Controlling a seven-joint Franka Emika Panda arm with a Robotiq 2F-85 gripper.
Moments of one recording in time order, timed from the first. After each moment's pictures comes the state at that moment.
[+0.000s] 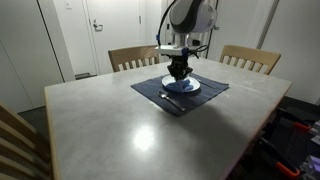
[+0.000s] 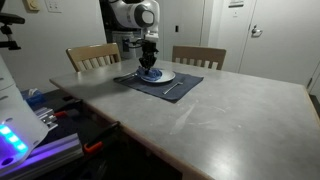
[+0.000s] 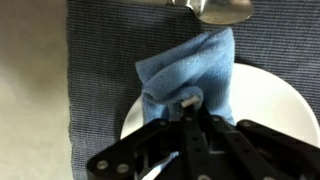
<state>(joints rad) 0.18 0.53 -0.06 -2.02 0.12 2.45 1.48</state>
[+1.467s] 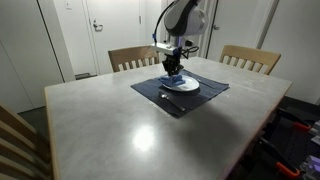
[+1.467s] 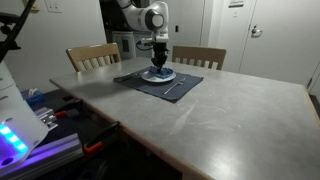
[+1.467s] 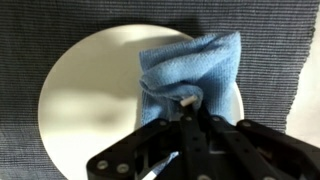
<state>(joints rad) 0.15 0.66 -0.08 -1.85 0.13 2.53 1.48</state>
